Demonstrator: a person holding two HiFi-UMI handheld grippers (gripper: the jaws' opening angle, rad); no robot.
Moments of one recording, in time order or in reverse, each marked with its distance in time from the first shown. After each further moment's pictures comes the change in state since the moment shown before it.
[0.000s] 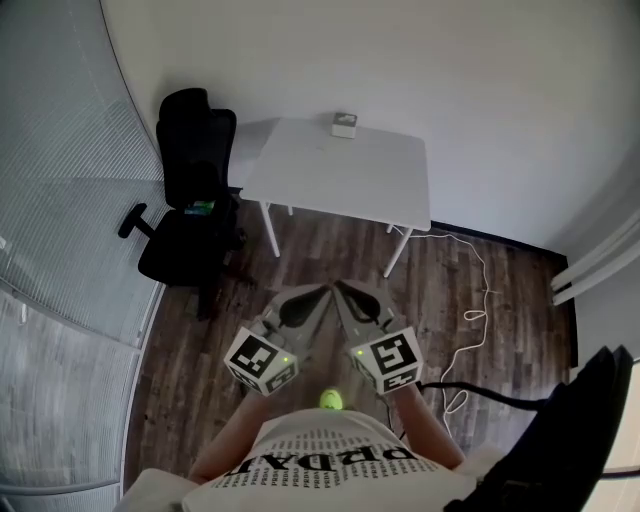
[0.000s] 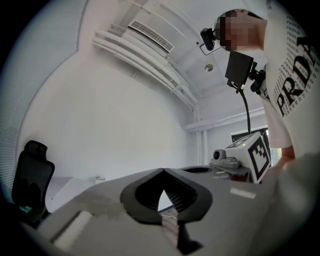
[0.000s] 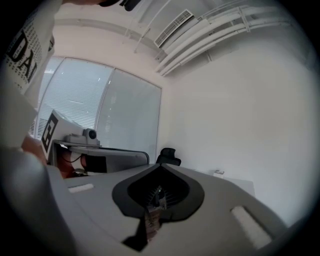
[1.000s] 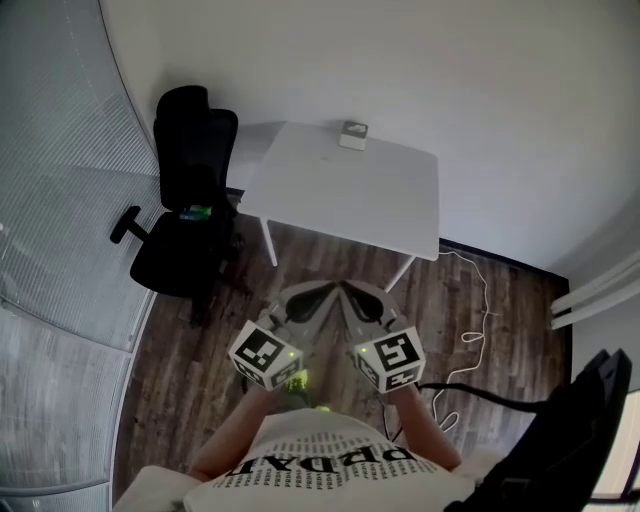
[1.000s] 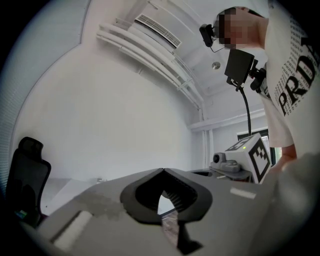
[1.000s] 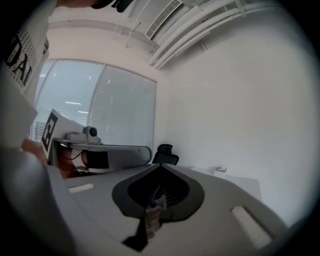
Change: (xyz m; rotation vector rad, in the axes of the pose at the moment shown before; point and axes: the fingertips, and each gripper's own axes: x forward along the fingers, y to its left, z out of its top) left arm 0.089 0.107 -0.004 -0.019 0.004 0.008; right arm 0.106 -0.088 -0.011 0.046 0.044 0.025
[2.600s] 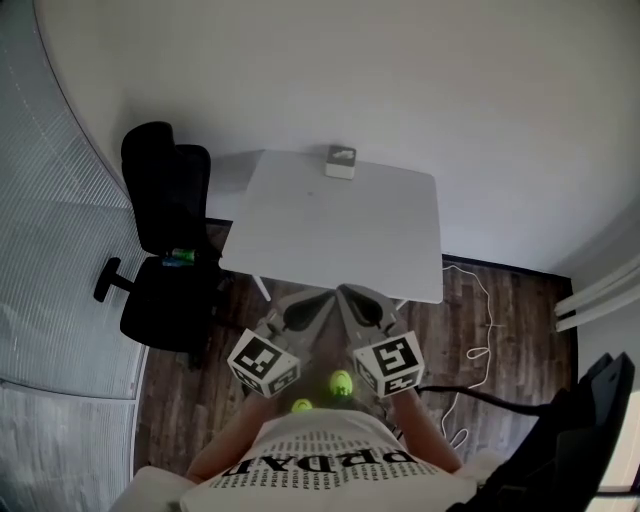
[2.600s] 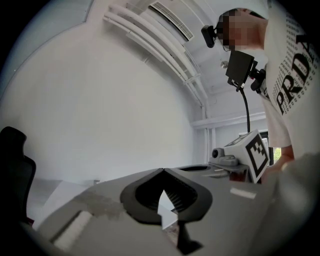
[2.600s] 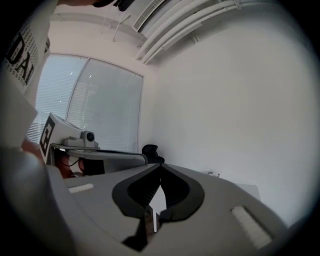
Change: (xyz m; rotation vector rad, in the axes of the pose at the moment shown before) left arm 0.133 0.164 -0.002 -0.032 0.039 -0.076; right arm 0.154 -0.148 0.021 0.029 0.009 -0.095
